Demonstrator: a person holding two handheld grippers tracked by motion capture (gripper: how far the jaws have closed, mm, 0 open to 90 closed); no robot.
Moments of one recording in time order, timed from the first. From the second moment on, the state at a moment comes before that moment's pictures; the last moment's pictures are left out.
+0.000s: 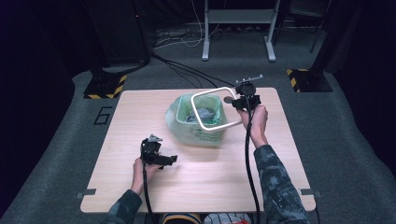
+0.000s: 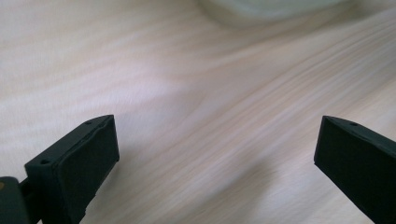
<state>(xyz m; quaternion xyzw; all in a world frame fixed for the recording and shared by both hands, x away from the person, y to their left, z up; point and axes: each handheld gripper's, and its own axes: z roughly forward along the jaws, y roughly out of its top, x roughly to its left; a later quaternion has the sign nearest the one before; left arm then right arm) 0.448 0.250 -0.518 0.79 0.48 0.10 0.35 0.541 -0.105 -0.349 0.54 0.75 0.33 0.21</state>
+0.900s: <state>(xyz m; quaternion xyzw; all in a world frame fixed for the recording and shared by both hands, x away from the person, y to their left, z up) 0.441 0.243 -0.529 0.80 0.46 0.19 0.34 0.520 -0.169 -0.340 0.56 0.72 0.34 0.23</state>
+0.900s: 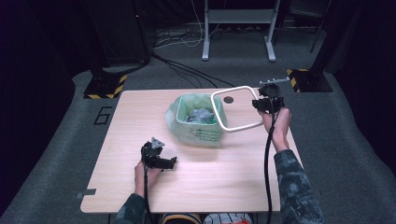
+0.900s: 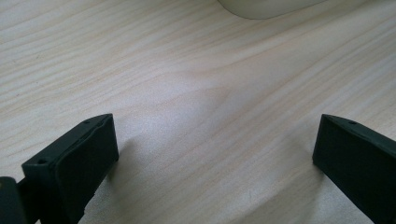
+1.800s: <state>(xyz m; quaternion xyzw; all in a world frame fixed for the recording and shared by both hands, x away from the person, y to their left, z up) 0.441 0.243 -0.529 0.80 0.45 0.19 0.34 0.492 -0.253 -0.392 0.62 0.68 0.31 0.23</state>
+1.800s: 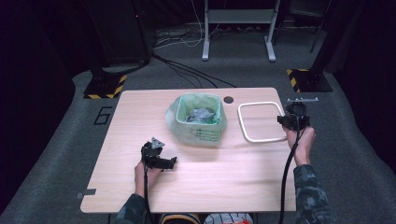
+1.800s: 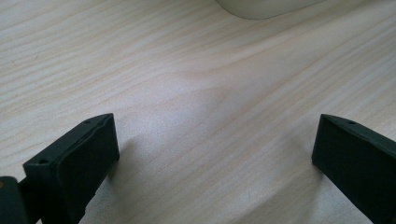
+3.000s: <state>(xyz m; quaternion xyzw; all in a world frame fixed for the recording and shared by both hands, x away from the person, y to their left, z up) 0.441 0.243 -0.529 0.80 0.45 0.19 0.34 0.480 -0.260 -0.502 0.67 0.67 0.22 0.23</state>
